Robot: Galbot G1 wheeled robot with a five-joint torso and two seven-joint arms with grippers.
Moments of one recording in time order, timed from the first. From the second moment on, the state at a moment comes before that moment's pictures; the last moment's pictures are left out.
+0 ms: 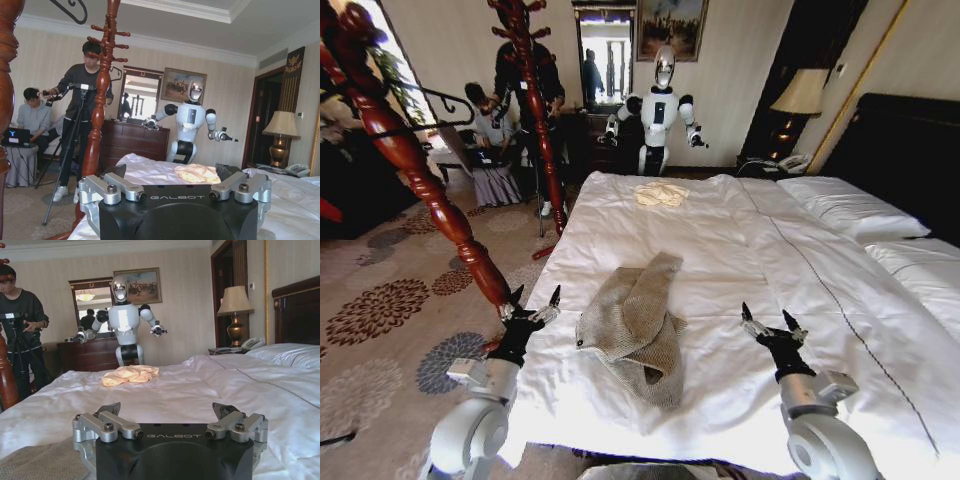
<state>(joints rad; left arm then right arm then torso) 1.61 -1.31 -0.65 -2.34 -0.45 0.10 0.04 -1.77 1.13 0.69 2.32 0.59 -0.04 0.32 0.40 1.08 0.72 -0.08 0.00</state>
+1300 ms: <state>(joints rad) 1.66 -1.28 -0.70 -2.50 -0.49 0.12 -0.01 -1.61 1.08 0.46 2.28 1.46 -0.42 0.76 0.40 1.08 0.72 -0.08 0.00</state>
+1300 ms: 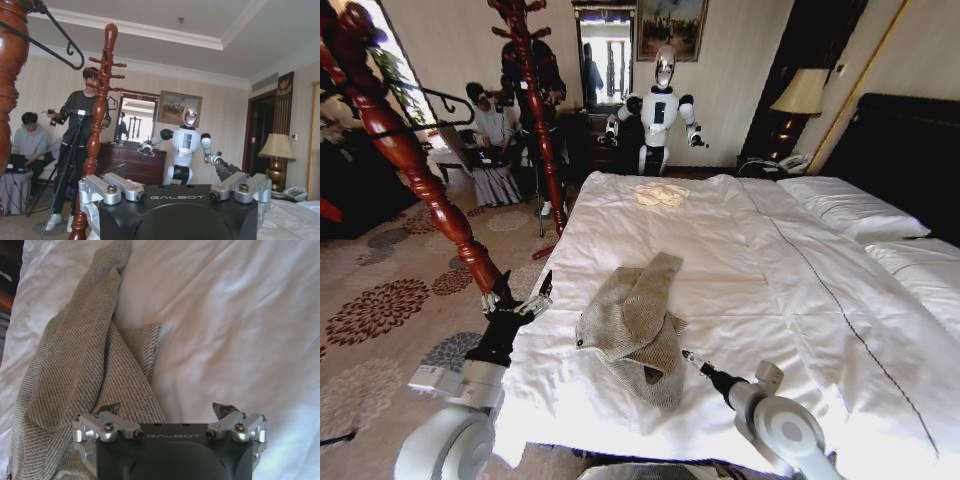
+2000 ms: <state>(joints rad) 1.65 -1.32 -0.68 -2.47 -0.47 0.12 -0.02 -1.63 1.17 0.34 2.25 1.34 -0.44 0.67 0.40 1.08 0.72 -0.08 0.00</state>
